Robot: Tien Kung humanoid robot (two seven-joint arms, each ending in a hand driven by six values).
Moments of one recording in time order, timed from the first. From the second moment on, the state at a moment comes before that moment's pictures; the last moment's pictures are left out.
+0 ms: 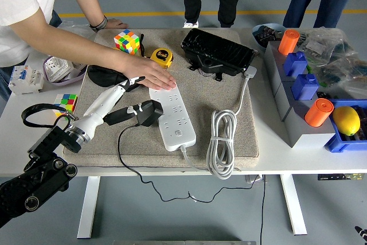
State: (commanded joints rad) left arm -0.35 0.32 -0.82 -1.13 1.60 0.31 -0.25; right arm -0.03 -0.34 0.90 0.45 -0.60 -0.18 0.24
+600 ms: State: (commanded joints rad) left arm -0.27 0.33 -0.79 -1.19 1.72 0.33 -0.22; right arm -0.03 -0.34 0.90 0.46 -0.60 -0.18 0.25
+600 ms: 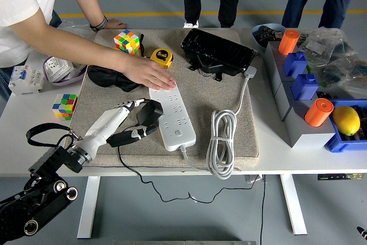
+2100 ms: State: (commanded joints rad) left arm -0.43 0.30 -0.64 -1.17 1.76 0.30 -0.15; right arm -0.03 -0.34 0.92 0.46 -0.60 -0.18 0.26
